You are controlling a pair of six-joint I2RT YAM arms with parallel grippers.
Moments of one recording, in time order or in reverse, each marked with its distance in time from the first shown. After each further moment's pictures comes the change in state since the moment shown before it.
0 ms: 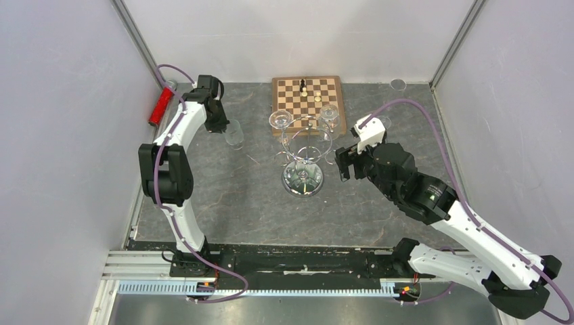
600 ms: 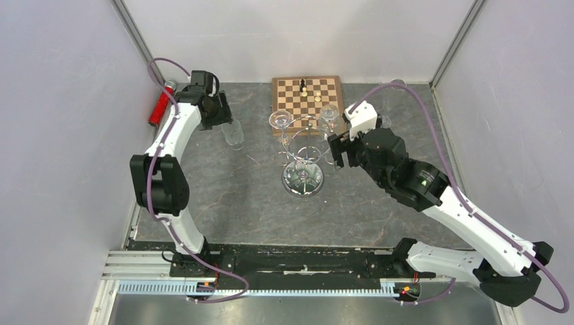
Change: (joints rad) left arm 0.000 -0.085 -0.005 0.007 0.026 0.048; right arm 0.000 0.125 0.121 -0.028 0.047 -0.019
